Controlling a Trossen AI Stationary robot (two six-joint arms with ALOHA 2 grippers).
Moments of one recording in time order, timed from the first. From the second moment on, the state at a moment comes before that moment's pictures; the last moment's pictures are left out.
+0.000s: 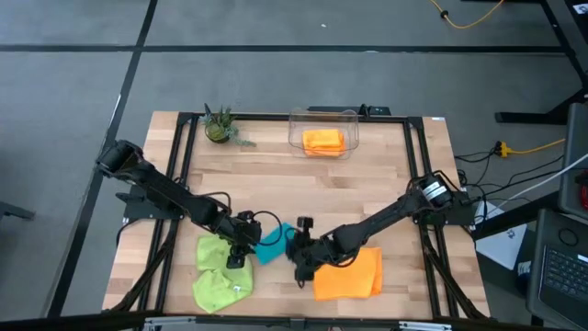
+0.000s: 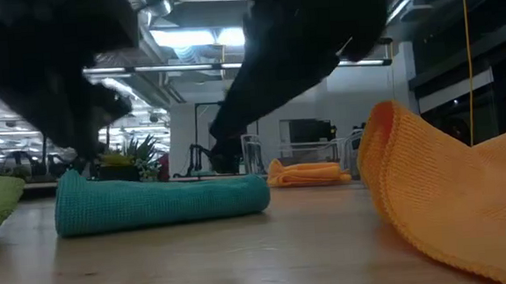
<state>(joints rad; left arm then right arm) -0.43 1.47 0.73 -0.20 0.01 -0.45 0.45 2.05 1.41 -0.25 0.42 0.22</state>
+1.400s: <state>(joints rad) -0.34 1.60 0.73 -0.20 -0.09 -0.47 0.48 2.18 1.41 -0.03 0.53 0.02</state>
